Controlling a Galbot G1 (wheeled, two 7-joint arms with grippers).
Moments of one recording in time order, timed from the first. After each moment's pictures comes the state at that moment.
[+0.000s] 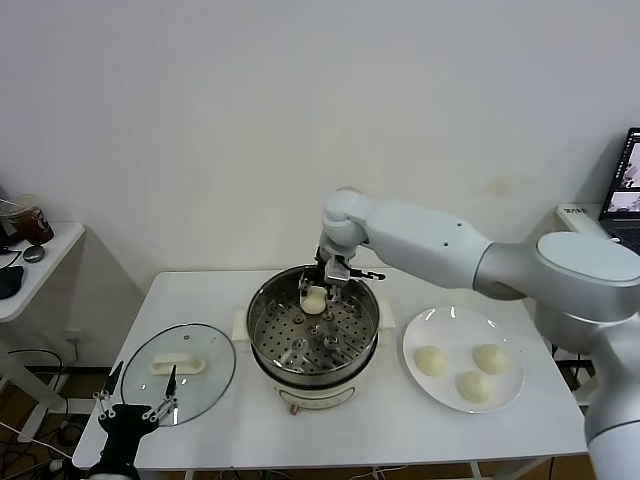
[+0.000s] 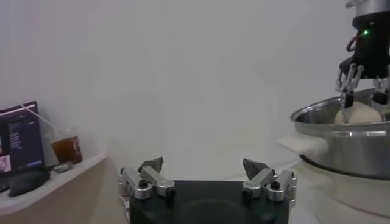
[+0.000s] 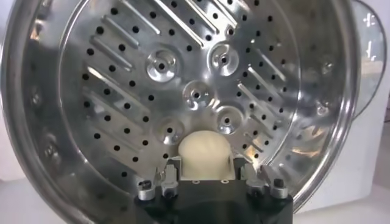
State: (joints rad) left arm 1.76 -1.33 -0.76 -2.06 -0.05 -0.19 -0.03; right arm 0.41 1.34 -1.19 1.01 -0.37 0.70 -0.93
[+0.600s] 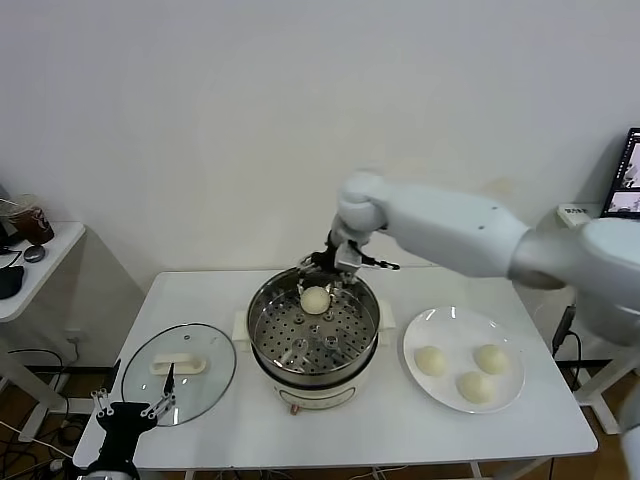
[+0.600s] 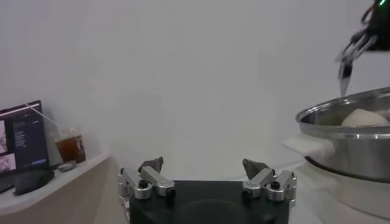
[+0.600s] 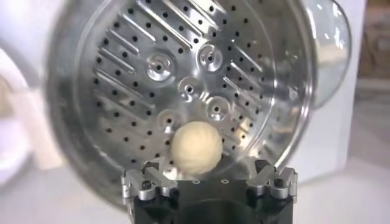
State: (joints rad) left arm 1.76 -1.32 -0.77 -2.08 -0.06 -0.15 -0.03; right arm 0.60 1.02 -1.24 1.39 -0.05 0.27 -1.02
